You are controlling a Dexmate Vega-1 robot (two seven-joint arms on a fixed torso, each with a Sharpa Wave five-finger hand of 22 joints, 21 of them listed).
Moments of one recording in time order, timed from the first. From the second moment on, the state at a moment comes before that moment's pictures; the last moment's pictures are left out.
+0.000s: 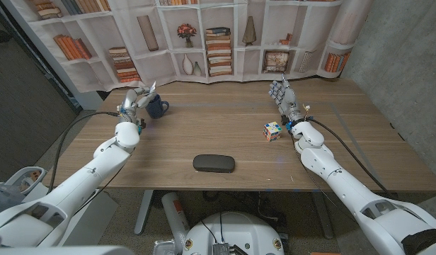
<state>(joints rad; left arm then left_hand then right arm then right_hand) 0.80 0.67 0.39 -1.30 -0.09 -0.08 0.56 1.06 0.08 0.22 -0.11 0.21 0.88 -0.15 0.21 0.18 0.82 -0.21 0.18 0.19 0.35 -0.04 0.19 0.17 -0.06 0.01 0.20 0.18 -0.76 -0.35 -0.39 -1.19 0.71 0.37 0.07 0.20 0.03 0.15 -0.05 0.22 0.14 0.09 0.19 0.18 0.20 0.09 0.21 0.18 0.10 0.06 0.19 0.17 0.12 -0.01 0.21 0.18</state>
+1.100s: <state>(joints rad) 0.82 0.67 0.37 -1.29 -0.12 -0.12 0.56 1.03 0.06 0.22 -0.10 0.22 0.63 -0.16 0.18 0.19 0.60 -0.21 0.17 0.20 0.26 -0.04 0.18 0.17 -0.10 0.06 0.20 0.18 -0.77 -0.37 -0.39 -1.23 0.70 0.34 0.04 0.20 0.03 0.15 -0.05 0.22 0.15 0.08 0.19 0.18 0.20 0.10 0.21 0.18 0.10 0.06 0.19 0.18 0.12 0.00 0.21 0.18</state>
